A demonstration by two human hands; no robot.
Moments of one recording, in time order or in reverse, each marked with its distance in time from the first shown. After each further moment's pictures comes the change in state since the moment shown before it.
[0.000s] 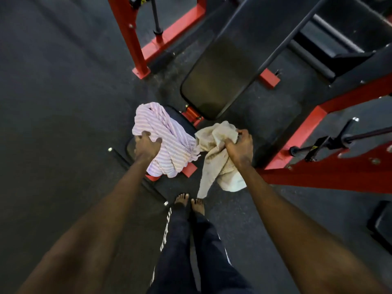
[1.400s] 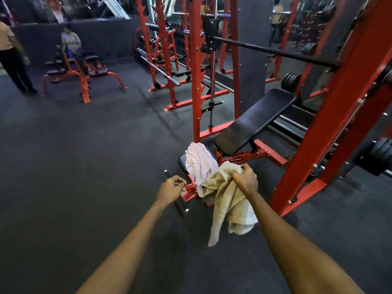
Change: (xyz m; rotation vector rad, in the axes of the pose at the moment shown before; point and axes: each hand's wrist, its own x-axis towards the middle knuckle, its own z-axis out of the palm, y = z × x) left_hand -0.681 -0.204 -0.011 -0.334 0.205 0.369; right_hand -0.474 0.189 -0.293 0.068 -0.144 -0.447
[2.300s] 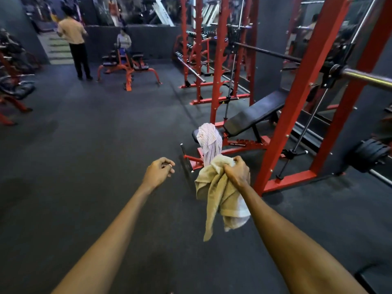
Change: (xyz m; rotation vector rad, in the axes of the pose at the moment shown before) left_hand -0.518 0.015 0.062 -0.100 0.321 0.045; right_hand -0.393 0.156 -0.195 -0.038 -0.128 -0.254
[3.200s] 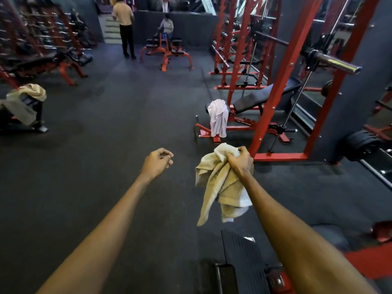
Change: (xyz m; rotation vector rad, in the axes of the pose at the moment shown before) left_hand -0.560 0.084 0.123 0.004 0.199 -0.107; right_hand -0.381 0.200 -0.291 0.026 -0.105 -0.119
